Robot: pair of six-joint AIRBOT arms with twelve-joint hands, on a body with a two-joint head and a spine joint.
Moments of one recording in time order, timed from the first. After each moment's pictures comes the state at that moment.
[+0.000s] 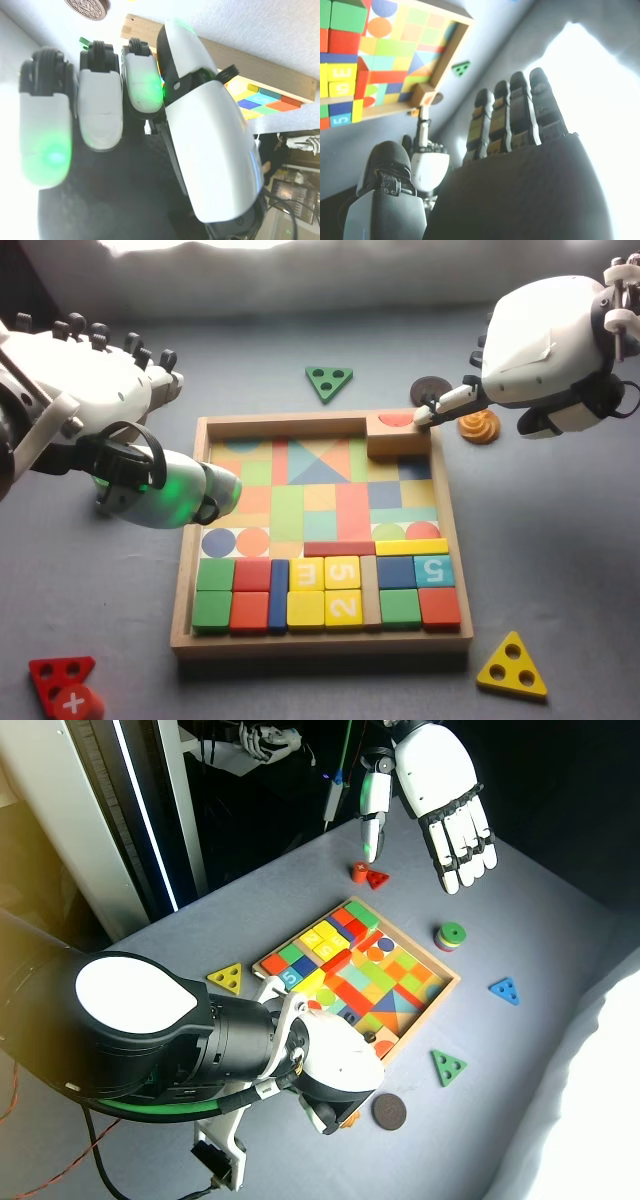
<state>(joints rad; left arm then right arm) -0.14 -0.76 0.50 -1.97 -0.97 3.00 -0.06 -1.24 1.55 -1.90 0.47 0.25</state>
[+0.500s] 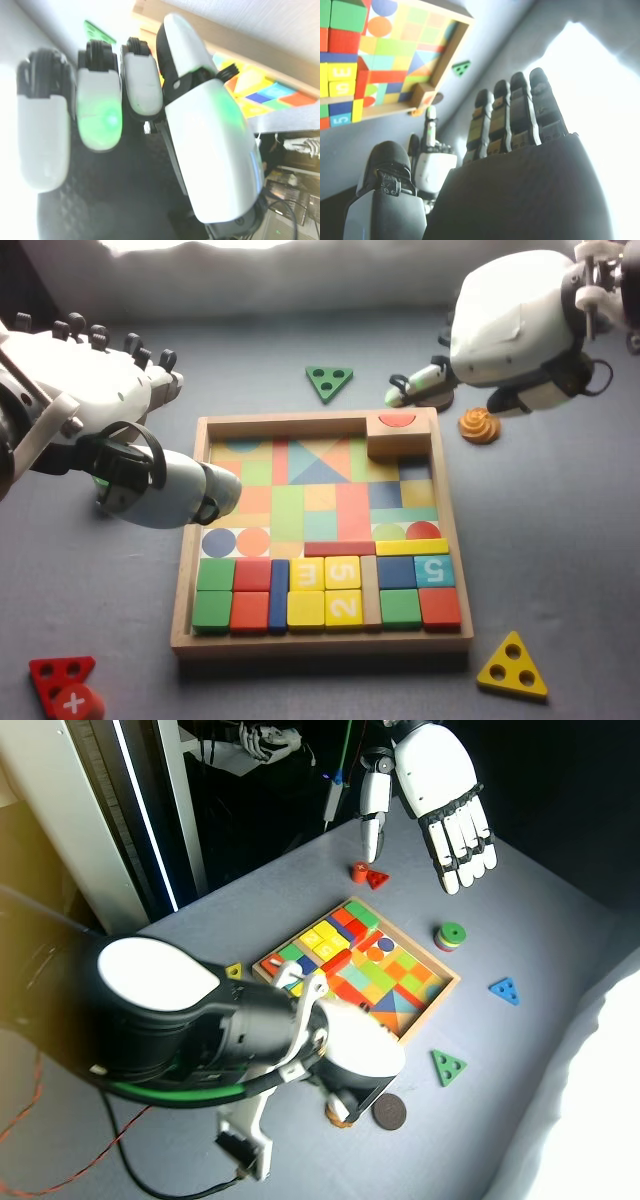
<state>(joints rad) -0.14 -0.76 0.50 -1.97 -0.97 2.99 0.01 -1.27 1.55 -1.93 0.48 0.25</state>
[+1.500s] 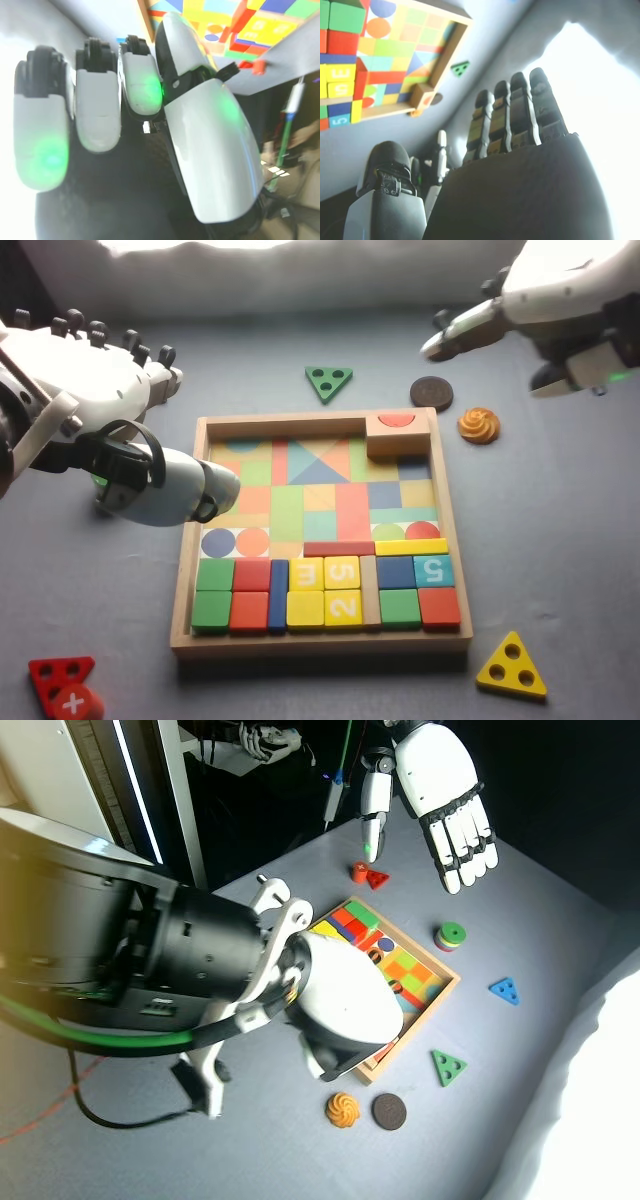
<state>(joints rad) -0.14 -0.76 0.50 -1.96 -0.97 2.99 0.13 -1.03 1.25 -2.42 0.34 1.05</state>
